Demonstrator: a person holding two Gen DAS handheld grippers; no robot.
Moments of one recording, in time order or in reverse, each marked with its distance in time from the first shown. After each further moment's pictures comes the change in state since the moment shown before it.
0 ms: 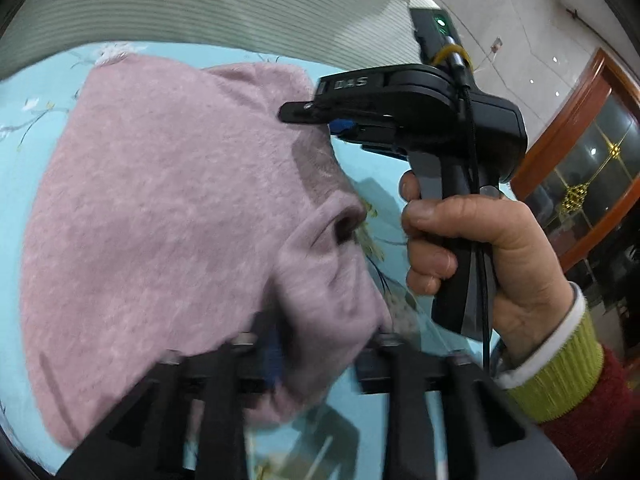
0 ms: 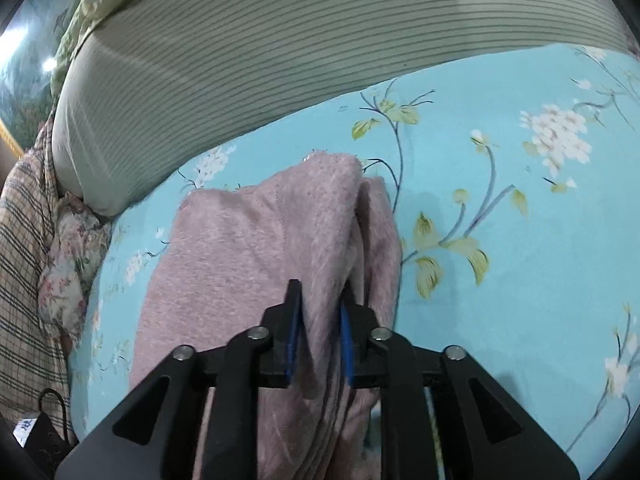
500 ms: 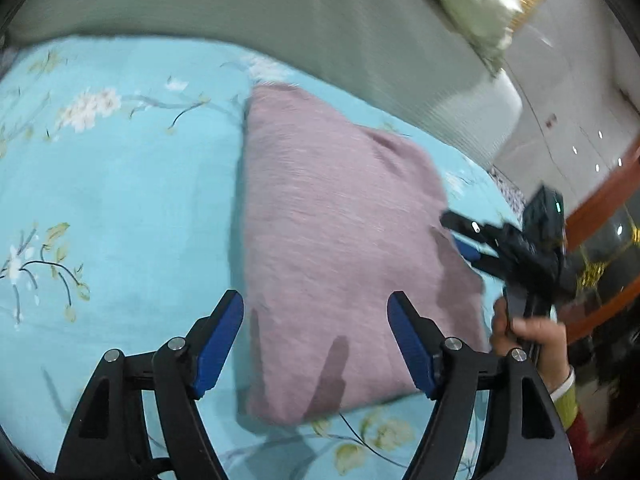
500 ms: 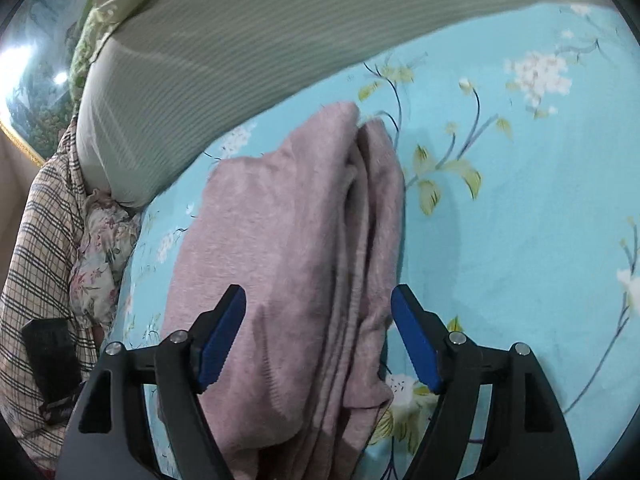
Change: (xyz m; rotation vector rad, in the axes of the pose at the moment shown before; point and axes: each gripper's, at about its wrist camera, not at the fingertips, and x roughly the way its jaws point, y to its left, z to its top) left arm -0.081 0.121 0.012 -0.245 -0.079 0.087; right arm -0.015 -0.014 -0.039 0.062 0.056 0.112
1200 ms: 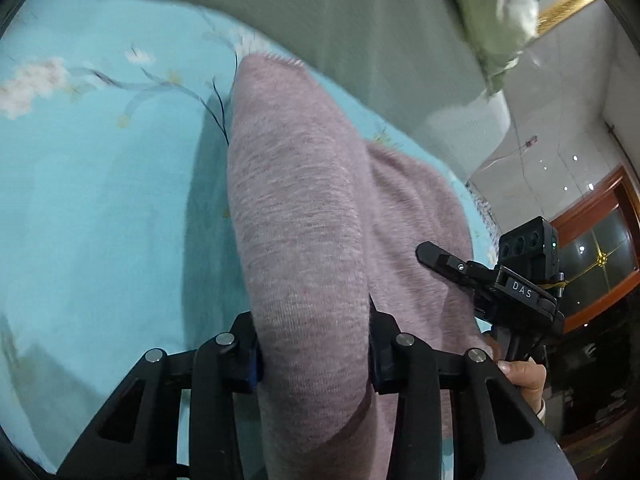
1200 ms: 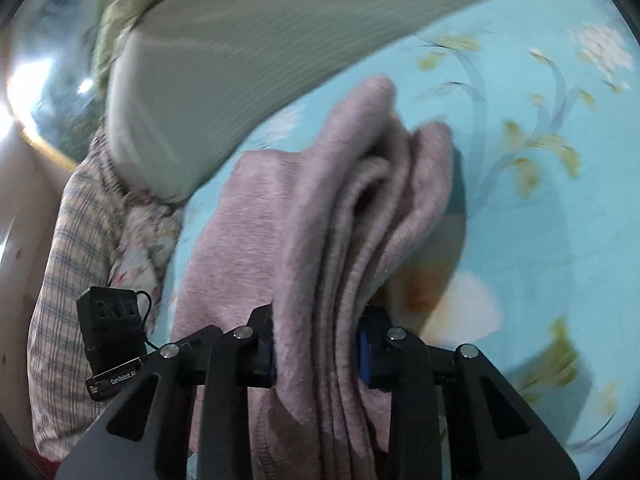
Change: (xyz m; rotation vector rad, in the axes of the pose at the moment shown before) left arm 0.028 0.022 0.016 -0.046 0.014 -0.162; right arm 0.024 0.039 -0.007 0.001 0.055 0.186
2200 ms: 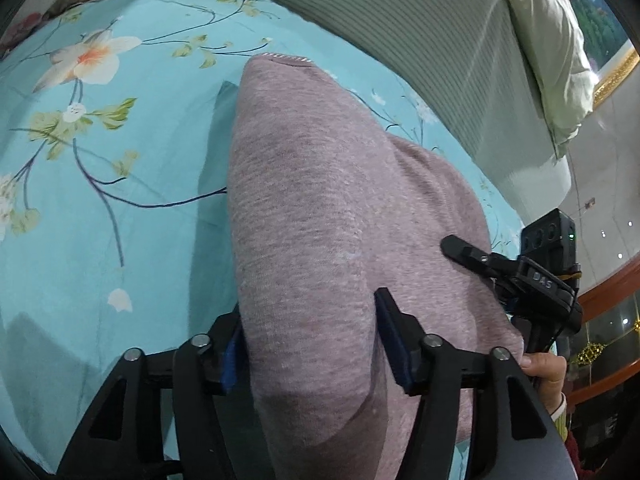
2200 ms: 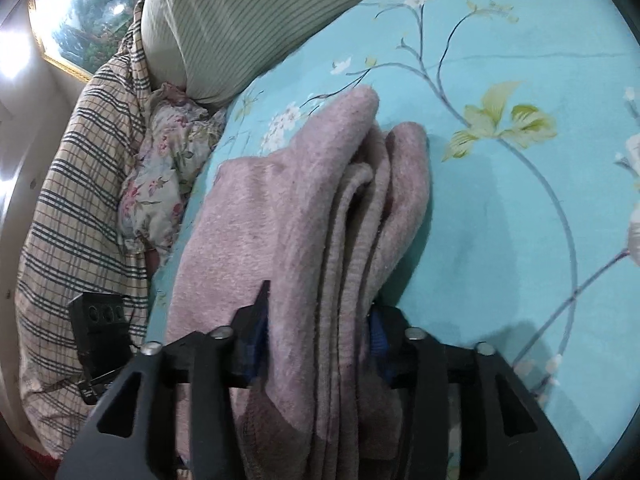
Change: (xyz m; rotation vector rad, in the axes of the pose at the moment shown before) left arm -0.083 0.049 -0.055 -0.206 -0.120 0.254; right arm 0.118 0.109 -0.072 -0.128 0.207 0.056
